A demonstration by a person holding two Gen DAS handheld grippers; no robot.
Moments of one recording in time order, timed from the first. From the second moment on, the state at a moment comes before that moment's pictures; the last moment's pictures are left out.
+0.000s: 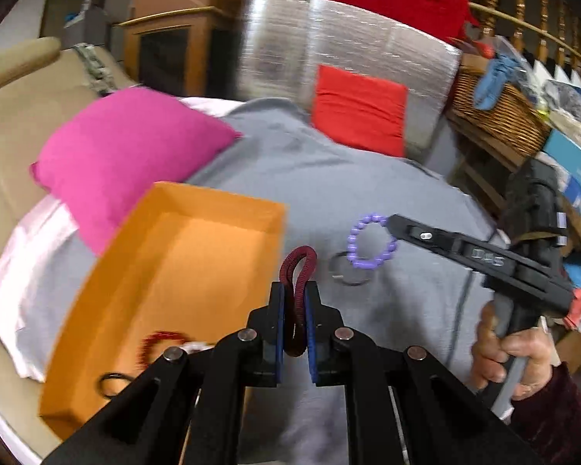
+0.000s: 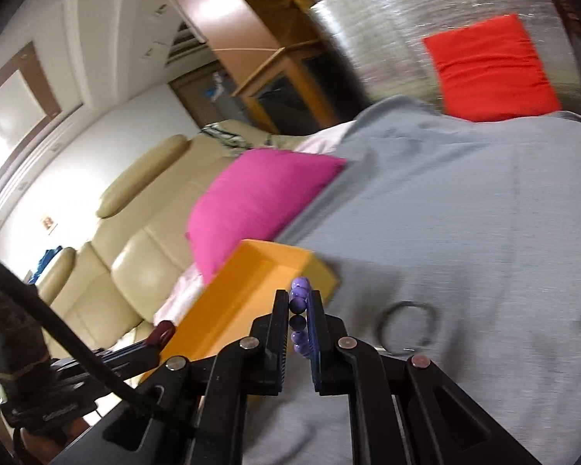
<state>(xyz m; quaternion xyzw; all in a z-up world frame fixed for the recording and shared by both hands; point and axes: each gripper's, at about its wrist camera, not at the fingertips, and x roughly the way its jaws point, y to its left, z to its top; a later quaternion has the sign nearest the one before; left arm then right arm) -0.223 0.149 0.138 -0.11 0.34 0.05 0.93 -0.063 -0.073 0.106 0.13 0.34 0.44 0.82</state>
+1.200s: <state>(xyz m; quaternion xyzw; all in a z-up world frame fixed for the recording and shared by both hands) -0.153 0.261 0.027 -0.10 0.46 0.15 0.87 -0.071 0.091 0.055 0.06 0.39 0.45 0.80</state>
